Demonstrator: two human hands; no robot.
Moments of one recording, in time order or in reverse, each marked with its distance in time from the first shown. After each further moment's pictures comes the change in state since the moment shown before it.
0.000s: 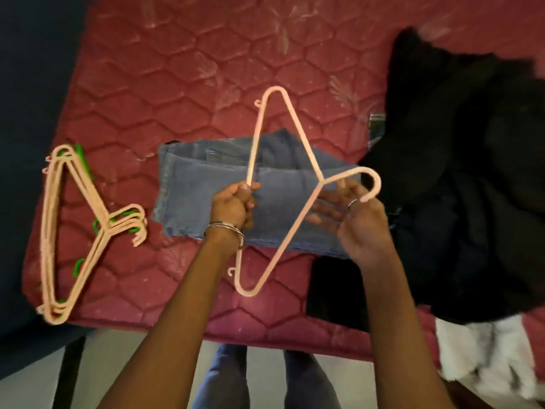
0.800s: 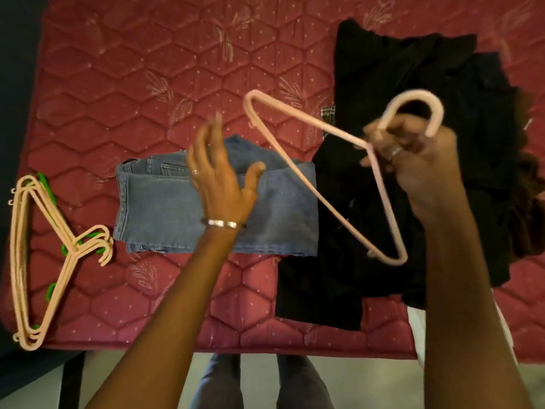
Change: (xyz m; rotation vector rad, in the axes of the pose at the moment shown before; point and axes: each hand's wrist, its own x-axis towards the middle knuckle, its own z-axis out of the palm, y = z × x) left_hand -0.025 0.031 0.100 0.806 0.281 1.083; right_hand -0.006 -0.126 -0.103 -0.530 0.042 -0.627
